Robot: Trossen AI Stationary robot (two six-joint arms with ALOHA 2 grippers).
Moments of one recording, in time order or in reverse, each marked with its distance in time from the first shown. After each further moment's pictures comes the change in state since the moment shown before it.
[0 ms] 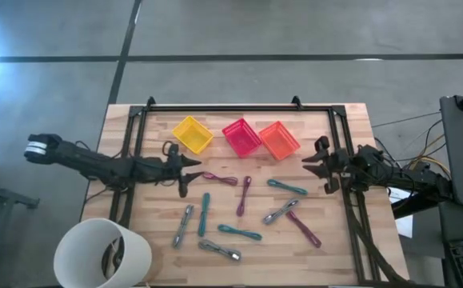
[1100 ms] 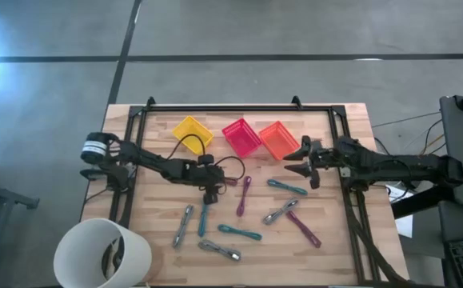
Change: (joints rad) left arm 0.073 0.712 0.492 -0.430 0.149 0.074; right arm 0.000 0.568 0.253 -0.073 0.016 0.130
